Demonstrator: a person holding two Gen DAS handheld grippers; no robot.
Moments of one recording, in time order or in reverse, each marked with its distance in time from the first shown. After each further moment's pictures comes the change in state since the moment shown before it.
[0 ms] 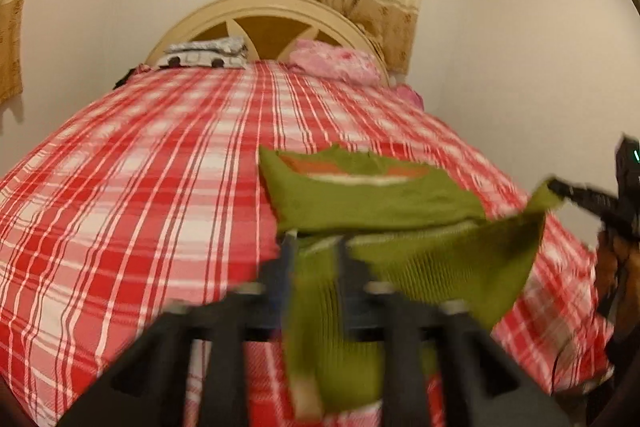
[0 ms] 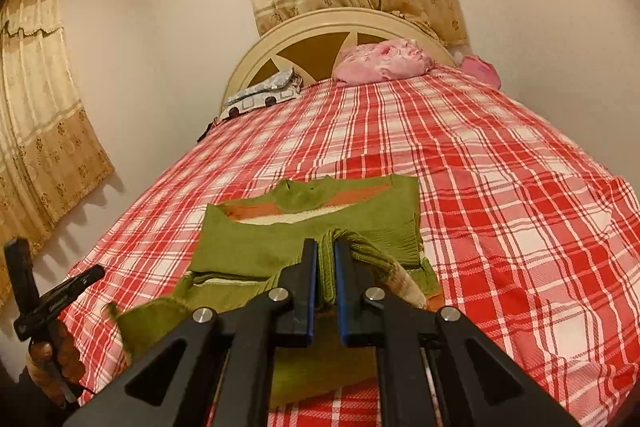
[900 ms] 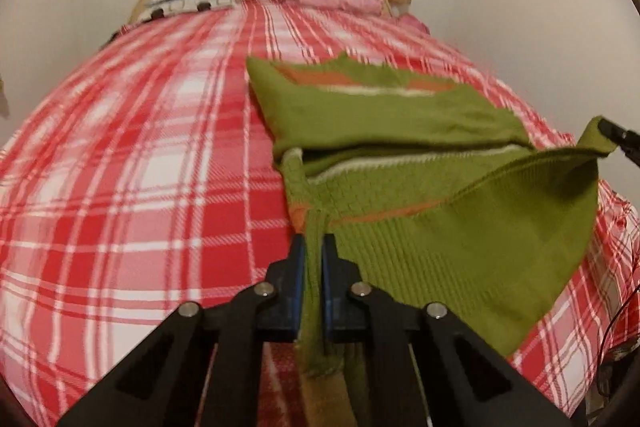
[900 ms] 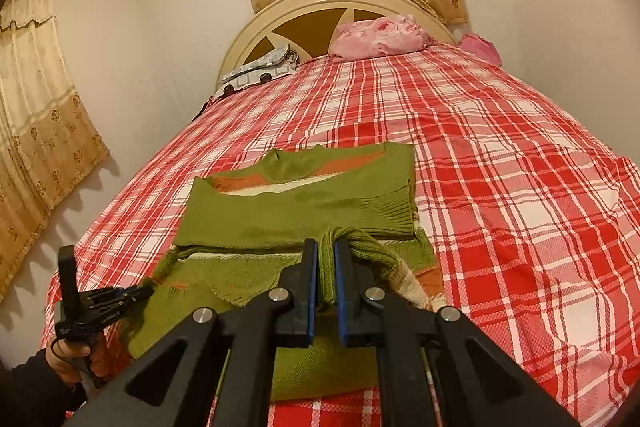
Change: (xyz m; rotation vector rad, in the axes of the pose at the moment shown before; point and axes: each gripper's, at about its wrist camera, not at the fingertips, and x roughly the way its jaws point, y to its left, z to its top) left arm 0.074 -0.008 -0.026 0.068 0.198 0.044; right arm 0.020 -0.014 -0.022 -0.003 0.072 -0.001
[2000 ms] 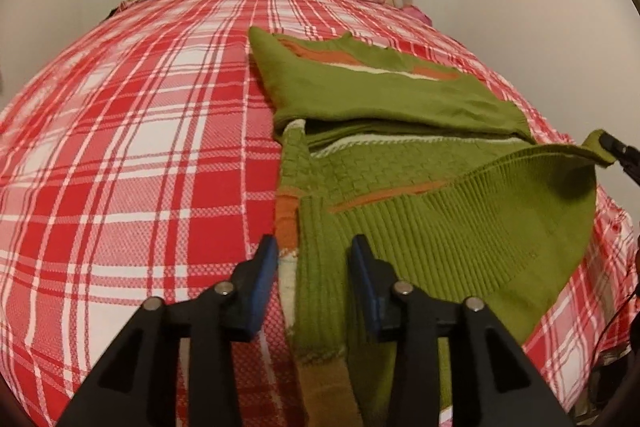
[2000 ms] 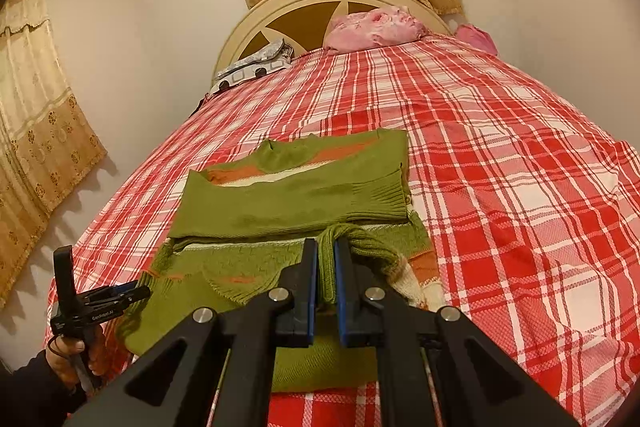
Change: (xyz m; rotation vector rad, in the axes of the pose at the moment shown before) left arm 0.027 0.007 -0.011 -0.046 0.076 -0.036; right arm 0.003 -0.008 -0.009 0.026 0.025 -0.008
